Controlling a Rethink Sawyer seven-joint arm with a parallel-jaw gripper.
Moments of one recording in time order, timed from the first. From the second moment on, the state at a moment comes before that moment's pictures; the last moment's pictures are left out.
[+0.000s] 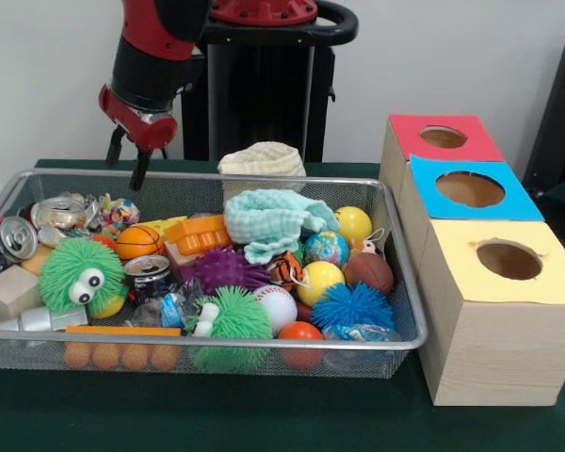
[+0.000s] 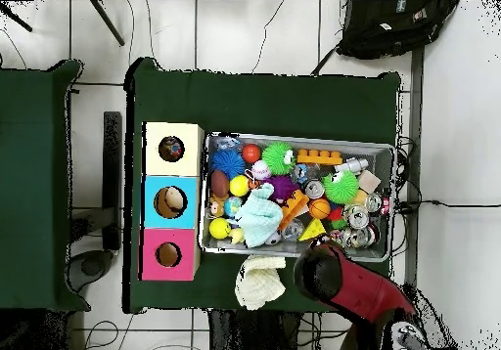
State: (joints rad) arm -0.32 -0.52 -0.36 1.89 -0.09 0.08 2.13
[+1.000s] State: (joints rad) arm -0.39 -0.40 -0.36 1.88 -0.09 -0.11 2.13
